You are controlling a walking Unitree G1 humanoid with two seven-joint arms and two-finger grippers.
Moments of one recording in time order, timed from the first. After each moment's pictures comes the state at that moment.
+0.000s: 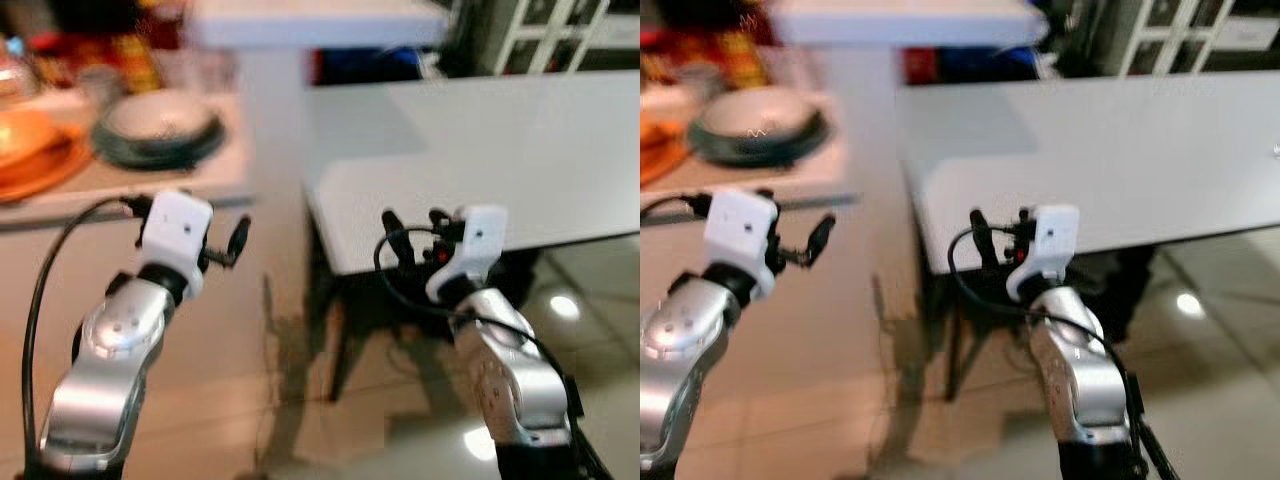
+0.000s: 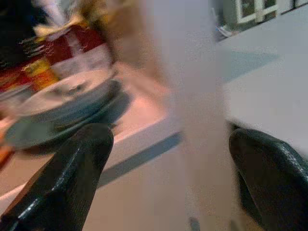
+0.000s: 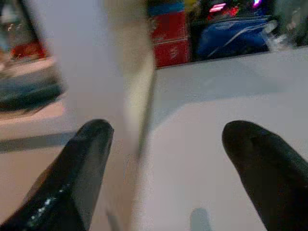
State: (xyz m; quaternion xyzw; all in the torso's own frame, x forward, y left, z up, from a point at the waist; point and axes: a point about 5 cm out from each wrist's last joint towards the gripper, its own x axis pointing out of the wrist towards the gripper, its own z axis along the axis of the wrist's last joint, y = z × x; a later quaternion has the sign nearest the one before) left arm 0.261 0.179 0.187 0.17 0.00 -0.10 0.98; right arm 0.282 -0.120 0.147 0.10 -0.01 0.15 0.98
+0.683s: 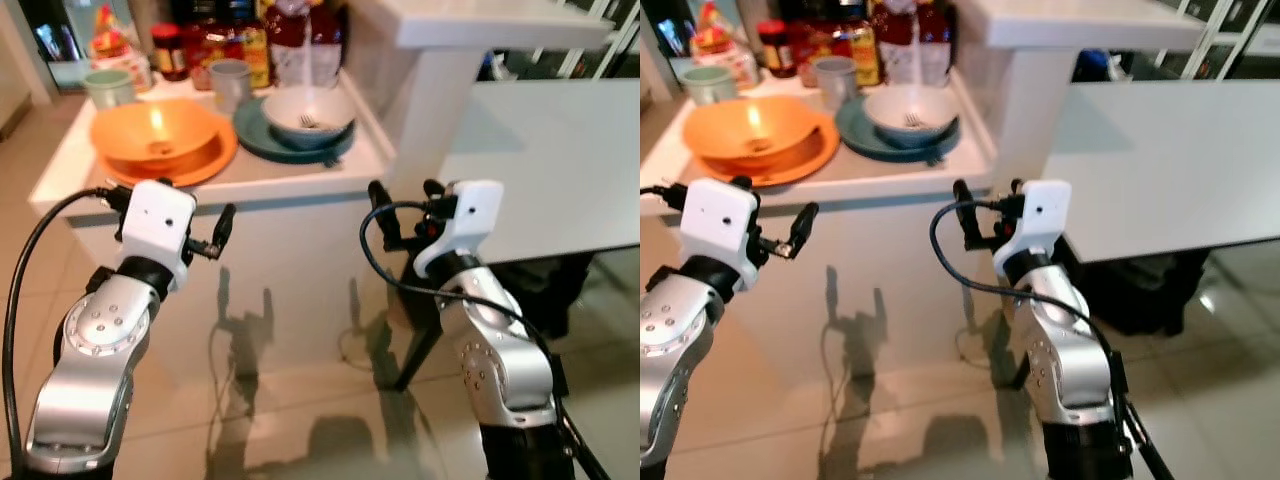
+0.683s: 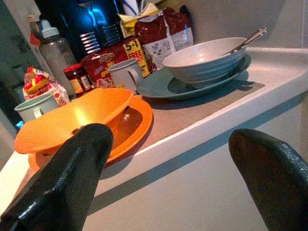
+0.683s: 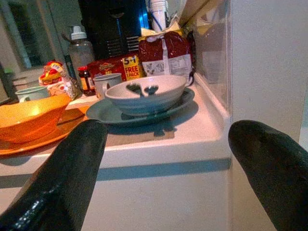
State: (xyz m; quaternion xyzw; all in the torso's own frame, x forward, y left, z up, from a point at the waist) left arm 0.259 0.182 0.198 0.17 -0.03 -0.08 0.98; right arm 0.292 -0.113 0.176 0.09 -0.07 0.14 0.98
